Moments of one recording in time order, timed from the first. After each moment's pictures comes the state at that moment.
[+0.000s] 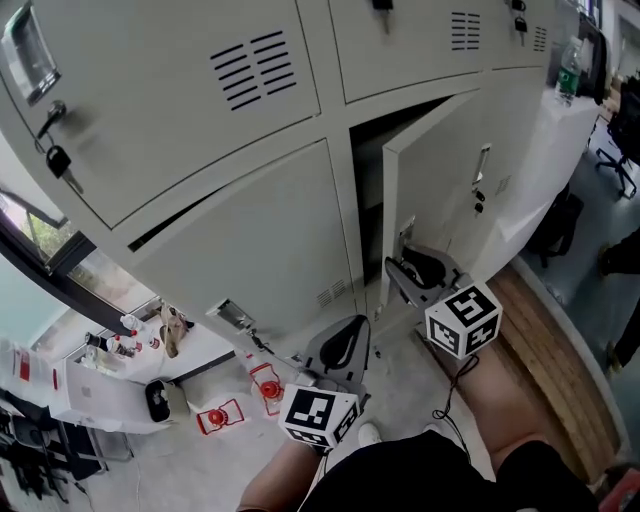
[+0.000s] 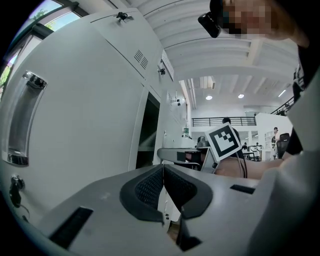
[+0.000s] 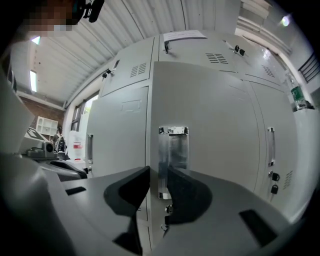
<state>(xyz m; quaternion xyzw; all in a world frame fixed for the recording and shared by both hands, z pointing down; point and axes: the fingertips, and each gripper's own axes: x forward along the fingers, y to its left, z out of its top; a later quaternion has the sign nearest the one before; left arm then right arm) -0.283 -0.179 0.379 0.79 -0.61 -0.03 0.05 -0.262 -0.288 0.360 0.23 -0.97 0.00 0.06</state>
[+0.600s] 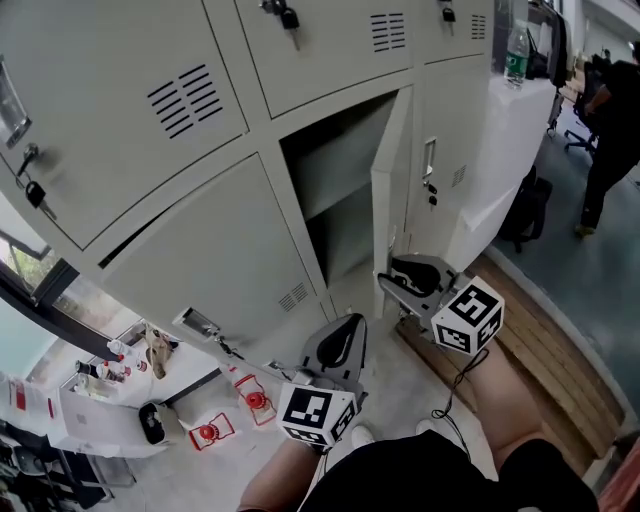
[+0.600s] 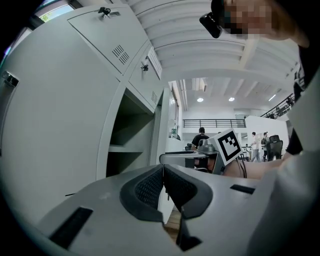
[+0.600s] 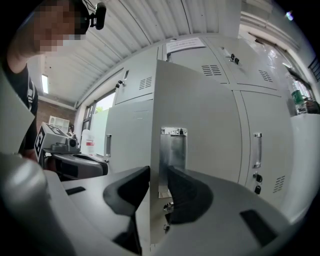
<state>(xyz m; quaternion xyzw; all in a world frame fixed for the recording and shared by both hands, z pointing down) -0.216 -0.185 0.369 0.82 -0.56 -0.03 0.04 -0.189 -0.265 0.360 0.18 -0.98 -0.02 0.07</state>
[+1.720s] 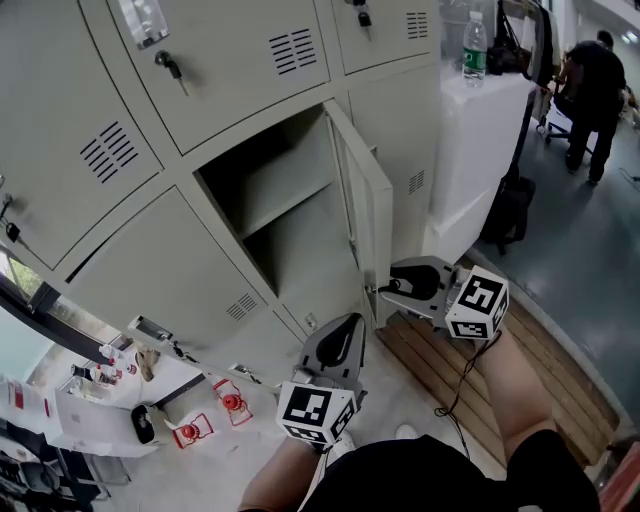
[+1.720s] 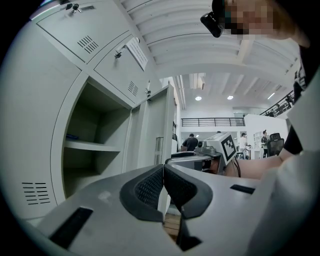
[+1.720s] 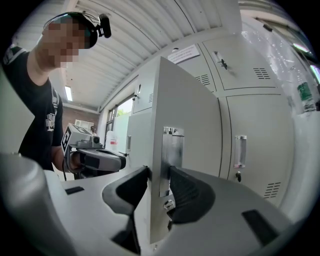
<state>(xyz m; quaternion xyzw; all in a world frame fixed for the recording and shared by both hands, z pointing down) -0.093 -0.222 0.359 0.83 -0.56 -0.03 0.03 -0.063 -0.281 0.358 0.05 -1.00 -0.03 0.08</state>
